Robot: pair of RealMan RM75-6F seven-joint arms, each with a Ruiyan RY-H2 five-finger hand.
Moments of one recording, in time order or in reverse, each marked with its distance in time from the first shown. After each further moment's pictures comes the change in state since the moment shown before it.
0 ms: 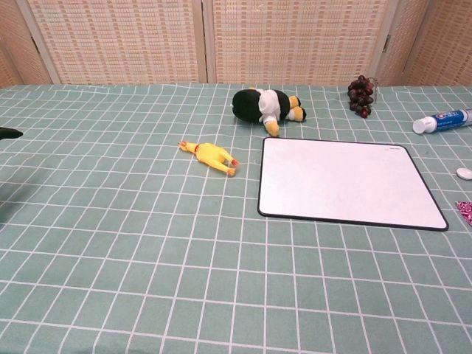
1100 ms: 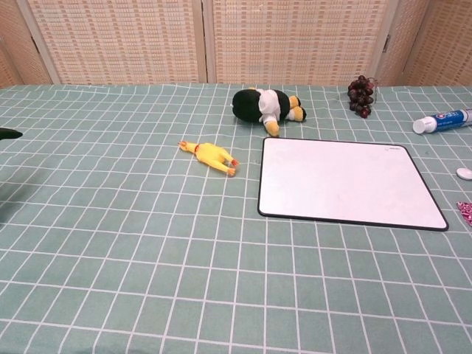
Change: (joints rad) left arm -0.003 0.005 0.000 -0.005 -0.003 -0.014 -0.015; right arm 0.032 -0.009 -0.001 0.007 0.076 -0.054 -0.076
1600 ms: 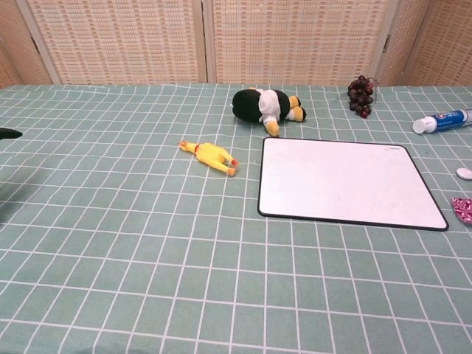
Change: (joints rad) left arm -0.002 0.000 0.000 0.002 0.000 -0.002 -0.005; right arm 0.002 0.028 0.007 -0.056 -0.021 0.030 0.014
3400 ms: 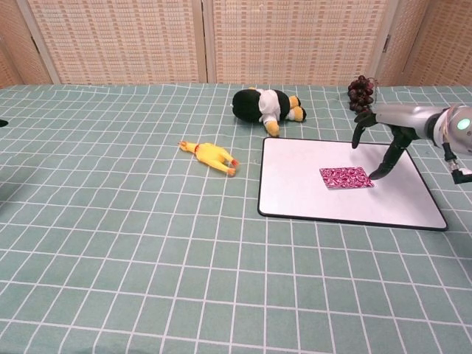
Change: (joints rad) left arm 0.003 0.016 -0.021 0.002 -0.020 0.004 -0.040; right arm 0.356 -0.152 0.089 -0.043 0.400 -0.037 -0.346
